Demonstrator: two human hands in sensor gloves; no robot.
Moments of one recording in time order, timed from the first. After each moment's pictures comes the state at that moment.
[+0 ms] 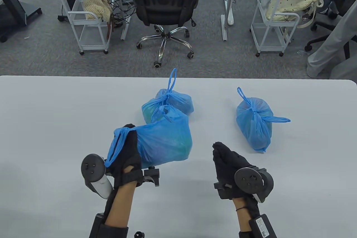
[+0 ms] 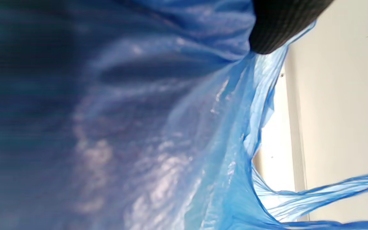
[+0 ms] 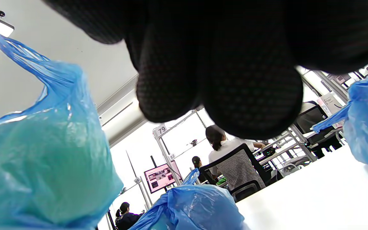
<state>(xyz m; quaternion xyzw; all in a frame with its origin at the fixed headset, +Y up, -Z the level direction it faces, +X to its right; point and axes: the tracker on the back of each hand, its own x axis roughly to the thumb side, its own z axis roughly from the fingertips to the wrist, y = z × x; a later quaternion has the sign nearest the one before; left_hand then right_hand) -0.192 -0.693 -0.287 0.13 0.07 0.70 0.70 0.165 -0.694 -0.272 0.08 -0.30 0.90 0.32</state>
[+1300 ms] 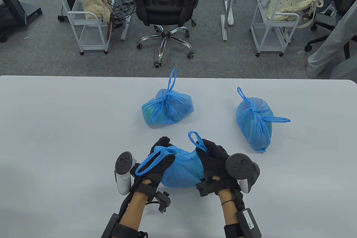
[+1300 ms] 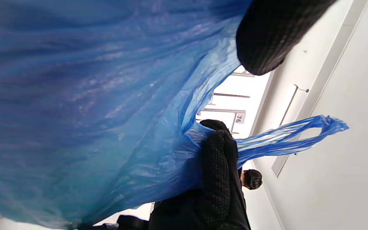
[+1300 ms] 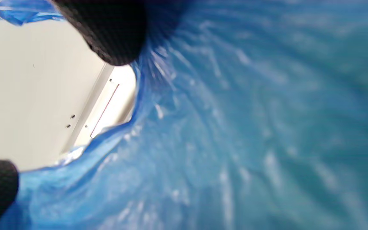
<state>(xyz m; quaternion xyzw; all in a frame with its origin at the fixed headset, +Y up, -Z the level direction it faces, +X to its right) -0.145 -0.754 -0.301 -0.12 -0.12 0.72 0.67 0.131 -0.712 -0.298 0.06 -0.17 0.85 0.50</state>
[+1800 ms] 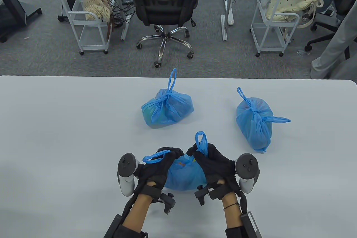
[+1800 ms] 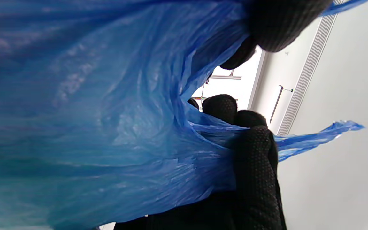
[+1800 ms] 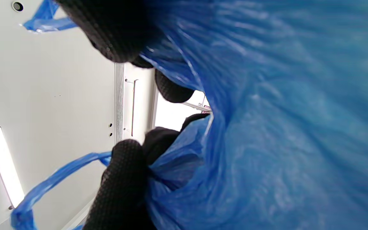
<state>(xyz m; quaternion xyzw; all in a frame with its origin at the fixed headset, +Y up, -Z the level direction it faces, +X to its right) -0.132 -0.750 -0.296 -0.09 -0.13 0.71 0.68 0.122 -0.717 -0.296 0.13 -0.07 0.75 0.64</state>
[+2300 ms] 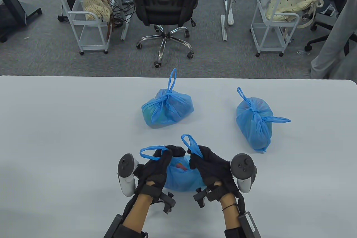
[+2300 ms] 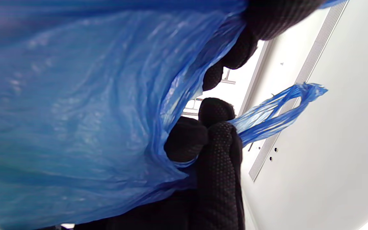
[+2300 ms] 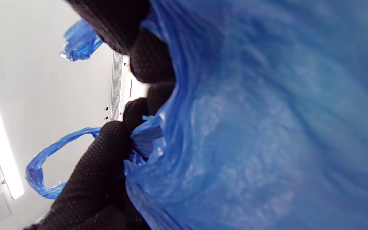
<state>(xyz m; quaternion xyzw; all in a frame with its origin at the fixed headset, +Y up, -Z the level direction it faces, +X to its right) -0.133 -0.752 -0.297 -0.08 -0.13 0.76 0.64 0.115 -0.718 -0.294 0.15 -0.06 0.78 0.60</state>
